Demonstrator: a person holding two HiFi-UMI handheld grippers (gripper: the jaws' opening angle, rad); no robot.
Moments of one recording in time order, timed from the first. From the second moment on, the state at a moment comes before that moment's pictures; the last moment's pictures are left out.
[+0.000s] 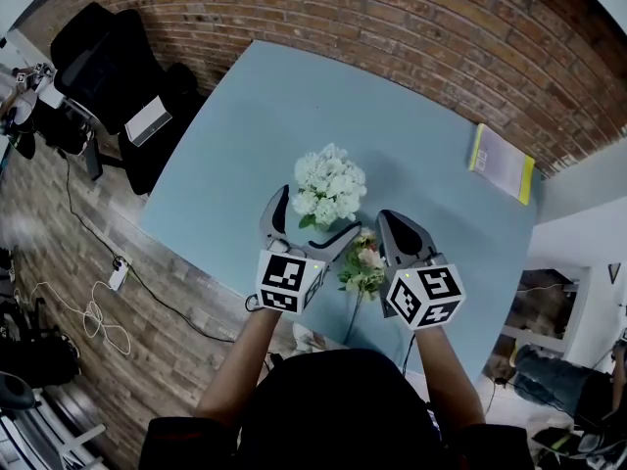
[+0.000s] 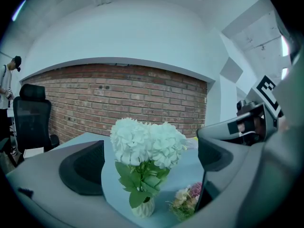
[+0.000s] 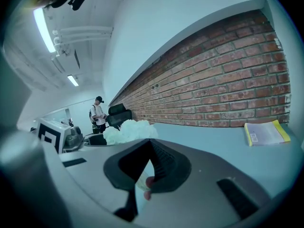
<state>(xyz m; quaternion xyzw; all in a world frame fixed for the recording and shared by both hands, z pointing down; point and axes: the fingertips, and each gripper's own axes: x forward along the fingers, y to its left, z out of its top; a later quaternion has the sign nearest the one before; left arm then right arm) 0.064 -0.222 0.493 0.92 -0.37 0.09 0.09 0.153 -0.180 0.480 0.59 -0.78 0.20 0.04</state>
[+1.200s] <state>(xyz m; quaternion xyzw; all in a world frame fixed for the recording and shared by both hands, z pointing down) 0.081 -0.246 0.521 0.93 -0.34 0.11 0.12 0.165 -0.192 0.504 0.61 -0.76 0.23 0.06</state>
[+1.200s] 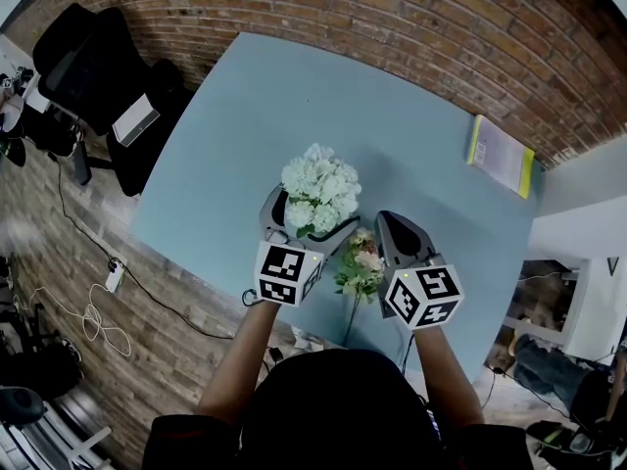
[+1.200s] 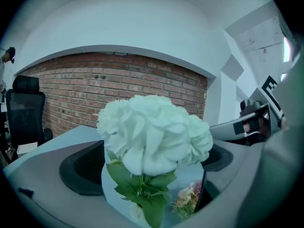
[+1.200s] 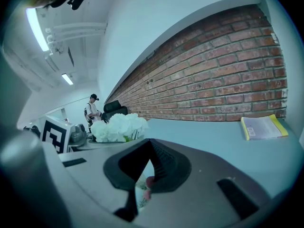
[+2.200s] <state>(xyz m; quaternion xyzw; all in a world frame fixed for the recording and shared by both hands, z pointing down) 0.086 -0.245 0.529 0.93 -0.33 0.13 0.11 0.169 -0.195 0.515 0.60 -0.76 0.24 0.06</state>
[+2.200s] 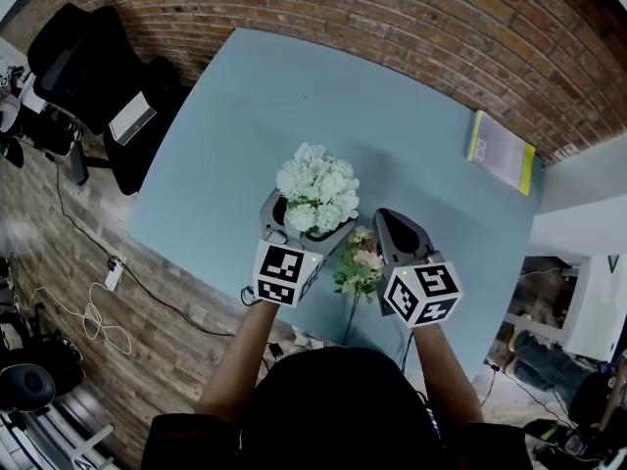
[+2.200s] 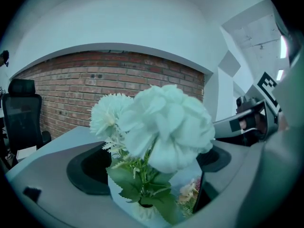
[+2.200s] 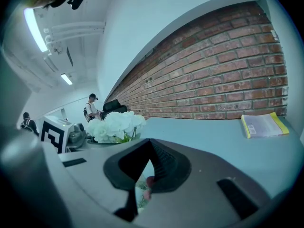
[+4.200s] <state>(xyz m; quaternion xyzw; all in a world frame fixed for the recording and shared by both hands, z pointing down) 0.072 -0.237 0.505 0.93 -0.35 0.12 0.06 0.161 -0.193 0.511 0.60 -0.77 0.23 0.06</state>
